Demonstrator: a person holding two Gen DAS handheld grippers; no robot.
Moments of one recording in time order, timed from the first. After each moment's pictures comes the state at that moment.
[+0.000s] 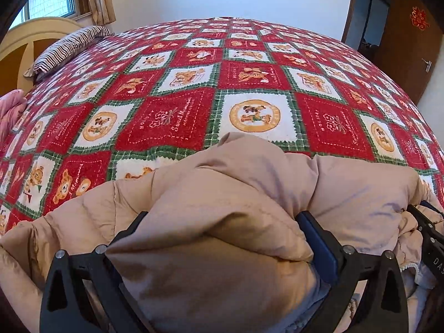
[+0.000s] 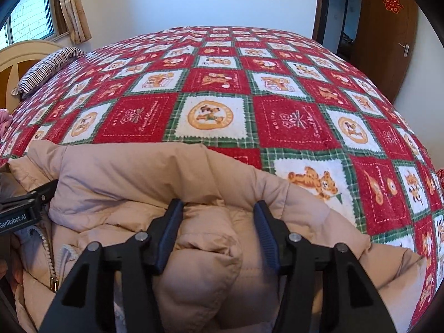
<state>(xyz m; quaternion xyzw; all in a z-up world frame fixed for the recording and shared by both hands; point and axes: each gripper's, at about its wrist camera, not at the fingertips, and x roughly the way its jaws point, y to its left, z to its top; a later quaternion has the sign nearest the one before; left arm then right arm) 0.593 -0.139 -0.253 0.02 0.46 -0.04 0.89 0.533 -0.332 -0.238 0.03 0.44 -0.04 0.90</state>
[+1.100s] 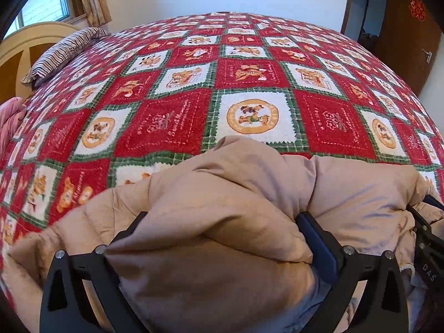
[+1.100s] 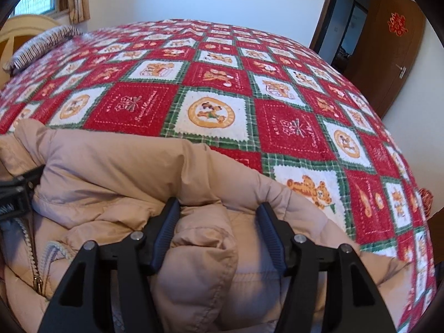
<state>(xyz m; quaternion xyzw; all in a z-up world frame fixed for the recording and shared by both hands) 0.599 -0.143 -0.241 0.04 0.48 -0.04 0.88 0.542 -0.314 -0.239 -0.04 0.45 -0.07 0.89</state>
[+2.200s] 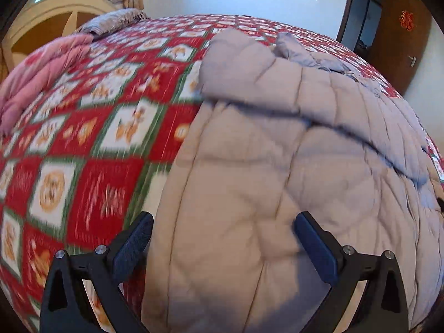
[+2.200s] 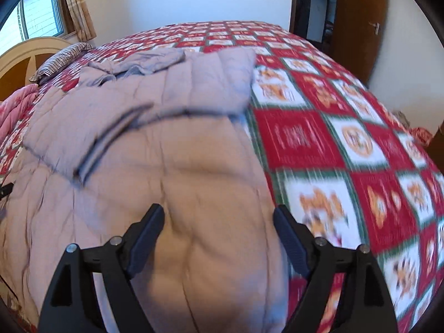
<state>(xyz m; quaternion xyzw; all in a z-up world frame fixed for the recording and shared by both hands) 0.258 0.041 -0.240 -0.01 0.47 -0.04 0.88 0.214 -0.359 -0.220 0.05 0.45 -0.05 0.89</state>
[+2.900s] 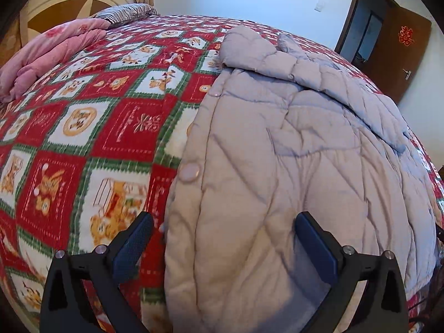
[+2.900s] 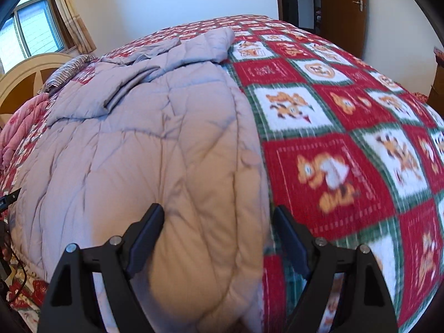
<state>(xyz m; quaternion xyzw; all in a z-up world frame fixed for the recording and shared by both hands) 0.178 0.069 -0.248 -0.05 0.45 -0.05 0.89 0.106 -0.360 -0.239 0.12 0.44 -0.05 0.89</state>
